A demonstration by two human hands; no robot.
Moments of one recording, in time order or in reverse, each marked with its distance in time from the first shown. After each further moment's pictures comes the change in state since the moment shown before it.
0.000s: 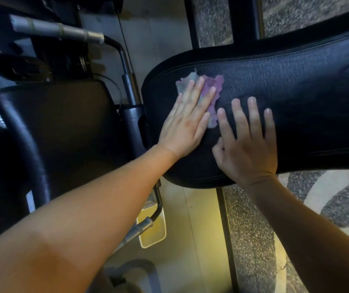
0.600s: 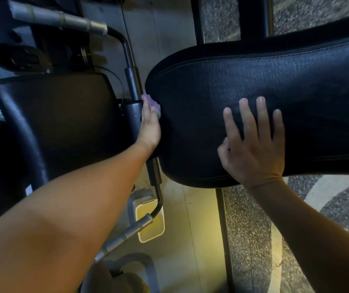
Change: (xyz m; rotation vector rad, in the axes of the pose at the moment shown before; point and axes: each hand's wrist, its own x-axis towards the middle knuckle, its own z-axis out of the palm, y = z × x) left_hand -0.034 -0.086 0.012 -0.759 0.014 -0.900; right_hand -0.002 0.000 0.009 -0.006 0.080 -0.015
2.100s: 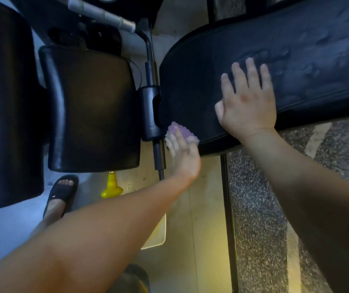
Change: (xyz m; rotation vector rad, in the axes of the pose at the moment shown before) left_hand -0.174 -0.063 0.105 0.178 0.111 0.046; right_hand -0.011 -0.007 -0.008 0.020 -0.002 -0.064
